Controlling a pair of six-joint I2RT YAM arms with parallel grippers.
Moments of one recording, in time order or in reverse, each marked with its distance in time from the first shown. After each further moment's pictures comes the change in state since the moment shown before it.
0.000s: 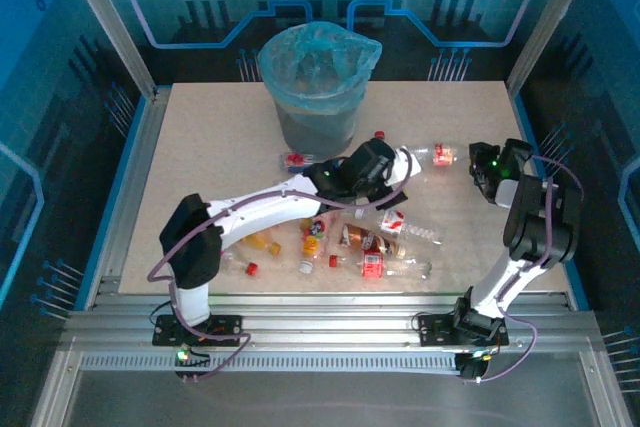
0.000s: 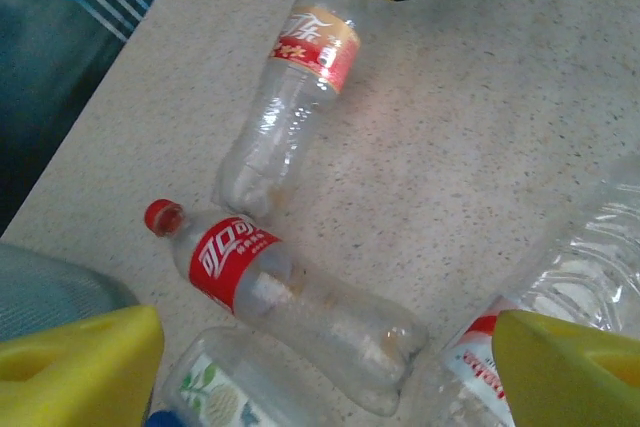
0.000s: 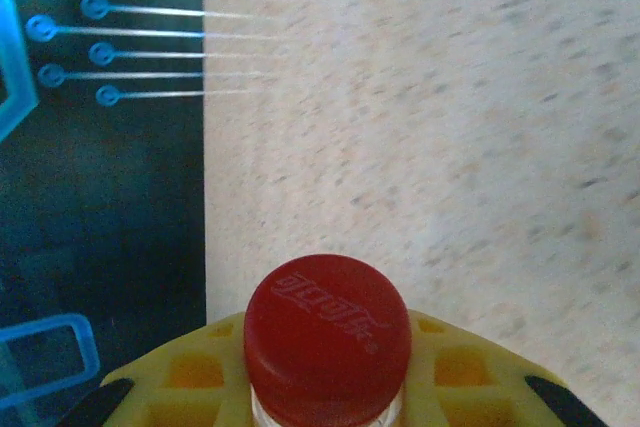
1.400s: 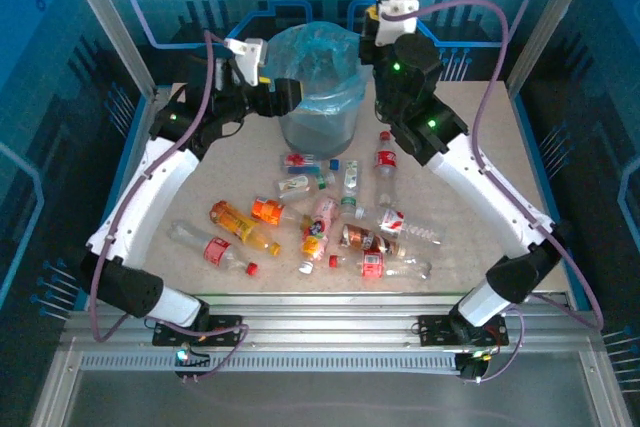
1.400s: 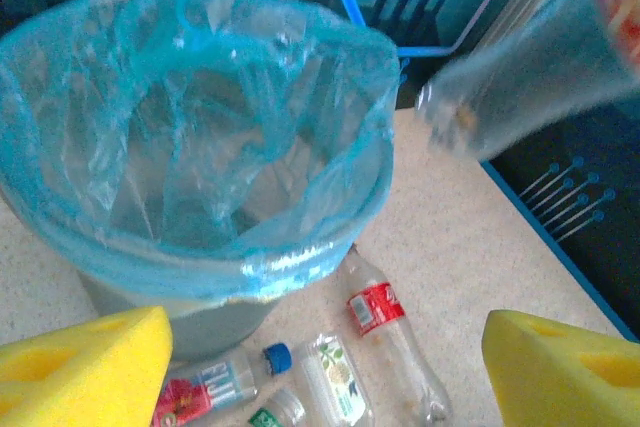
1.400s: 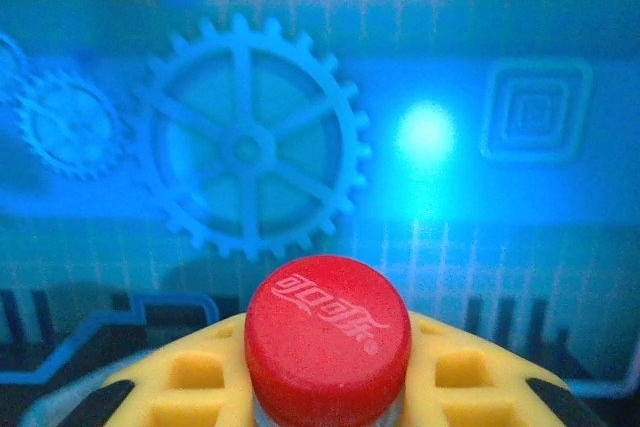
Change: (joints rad) left arm 0.615 -0.381 0.087 -0.243 0.416 -0.568; right arm 1.016 -0.147 1.075 -0.462 1.035 -1.365
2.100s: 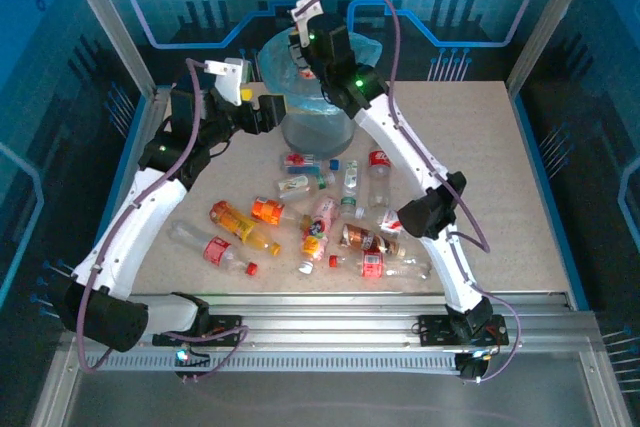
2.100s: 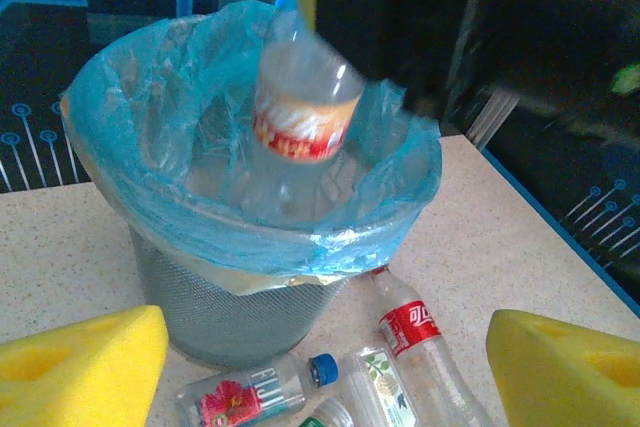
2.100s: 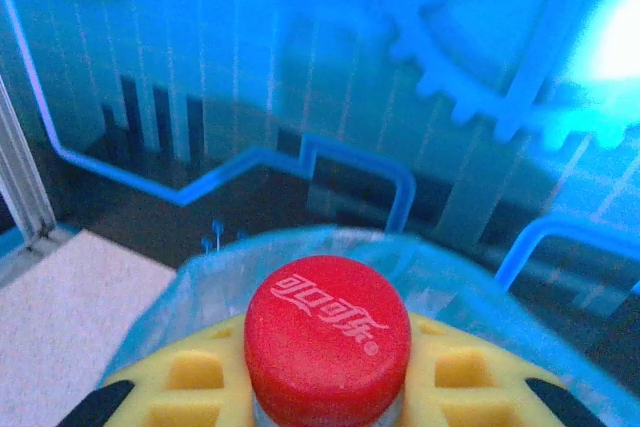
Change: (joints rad) left arm 0.044 -0.176 -0.270 0.197 -0.048 0.027; right arm -0.029 0.717 0.833 -0.547 -0.347 0.097
